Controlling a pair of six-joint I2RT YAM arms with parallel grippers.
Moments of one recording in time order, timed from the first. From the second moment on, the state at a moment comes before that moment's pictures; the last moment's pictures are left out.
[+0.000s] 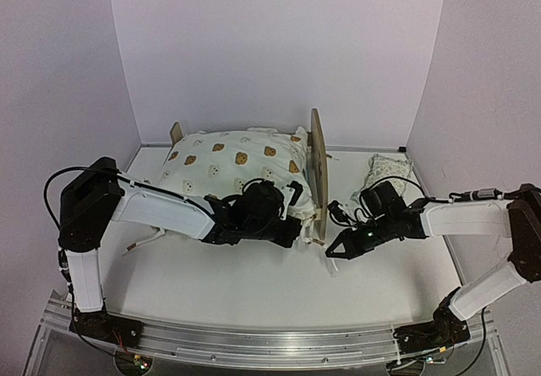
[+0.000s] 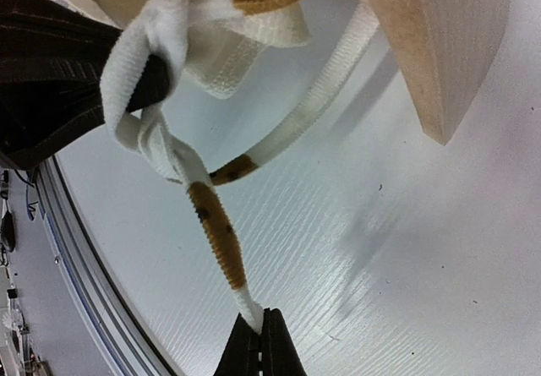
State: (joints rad) left arm -1.09 1.95 1.24 0.11 -0.02 -0.49; right arm 0.61 1.44 0.70 -0.24 -0.49 0.27
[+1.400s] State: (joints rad) left arm -1.08 2.09 1.79 -0.12 -0.22 -0.27; right arm 0.62 1.52 0.66 -0.25 -0.33 0.29
